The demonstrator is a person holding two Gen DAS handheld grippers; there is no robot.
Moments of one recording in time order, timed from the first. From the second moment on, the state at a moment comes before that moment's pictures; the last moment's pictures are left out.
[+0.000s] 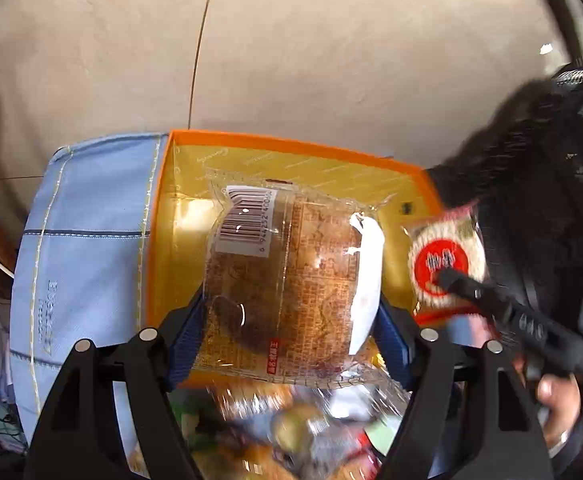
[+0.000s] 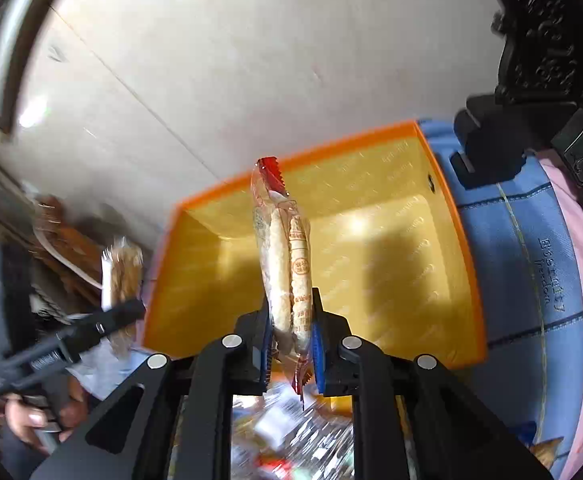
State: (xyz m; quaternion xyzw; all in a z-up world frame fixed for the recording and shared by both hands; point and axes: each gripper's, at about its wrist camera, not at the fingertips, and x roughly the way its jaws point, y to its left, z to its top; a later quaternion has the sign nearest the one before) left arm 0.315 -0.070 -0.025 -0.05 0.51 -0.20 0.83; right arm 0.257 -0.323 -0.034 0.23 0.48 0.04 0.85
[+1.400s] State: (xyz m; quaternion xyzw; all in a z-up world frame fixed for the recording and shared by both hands) left arm 0.083 0.025 -0.117 -0.03 0.64 -0.10 0.76; right arm 0.000 -0.303 -0.086 0.19 0.56 -0.03 0.80
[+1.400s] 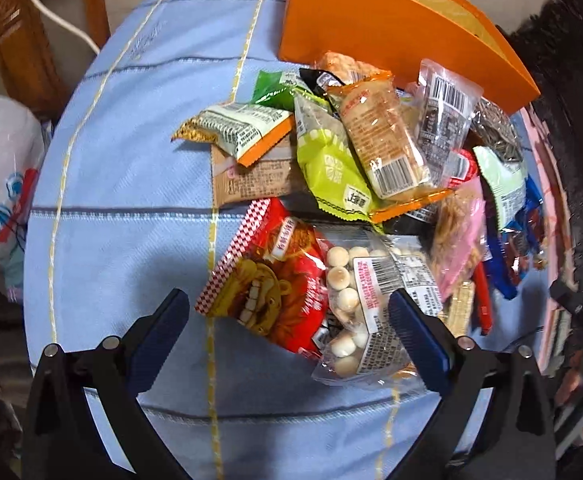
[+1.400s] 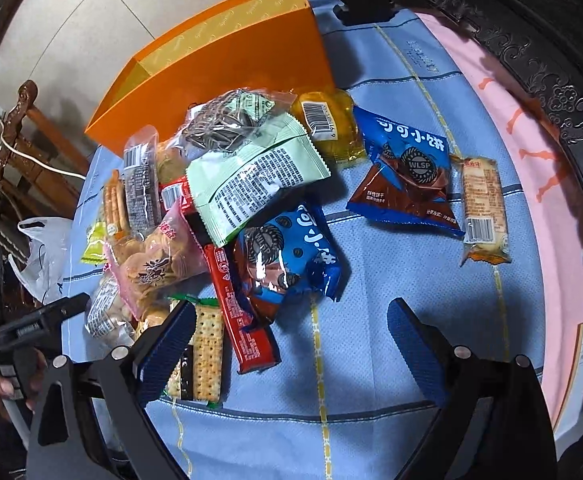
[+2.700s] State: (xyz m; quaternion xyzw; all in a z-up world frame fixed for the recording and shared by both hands) left arm 0.097 0.016 -0.063 -0.05 0.58 -0.16 0.80; right arm 0.034 -0.331 -0.064 0.30 0.51 0.12 0.79
